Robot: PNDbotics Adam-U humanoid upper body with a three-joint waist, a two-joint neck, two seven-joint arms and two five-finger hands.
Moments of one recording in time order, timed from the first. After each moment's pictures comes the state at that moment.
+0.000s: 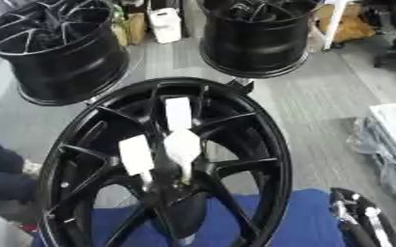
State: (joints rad) left arm -0.45 0.90 0.08 -1.07 0.07 -0.54 -0.56; right arm -0.07 -0.22 -0.07 -1.58 0.26 -0.09 -0.04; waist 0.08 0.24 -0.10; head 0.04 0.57
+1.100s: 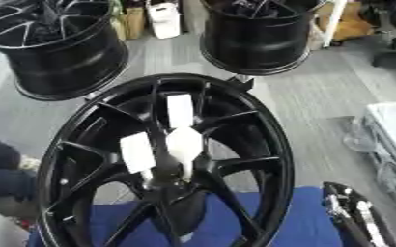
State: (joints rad) left arm -0.20 0.37 0.41 -1.57 0.24 -0.19 -0.42; right arm -0.08 -0.21 -0.07 -1.59 0.26 -0.09 -0.04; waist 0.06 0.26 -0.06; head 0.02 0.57
